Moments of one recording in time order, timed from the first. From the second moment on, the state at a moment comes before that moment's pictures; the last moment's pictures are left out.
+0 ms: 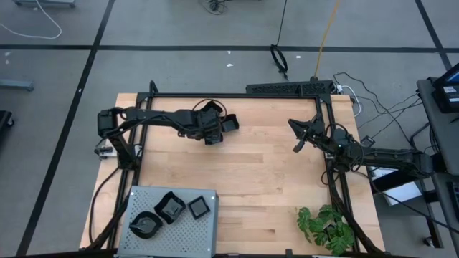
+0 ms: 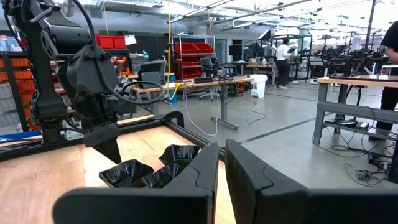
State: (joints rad) left arm 0.28 1.73 1.14 -0.77 -0.21 -1.14; right arm -0.27 0.41 0.01 0.52 0.31 0.01
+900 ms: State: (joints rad) left arm 0.26 1.73 0.96 -0.46 -0.21 -1.16; right arm -0.27 0.41 0.02 0.52 0.31 0.01
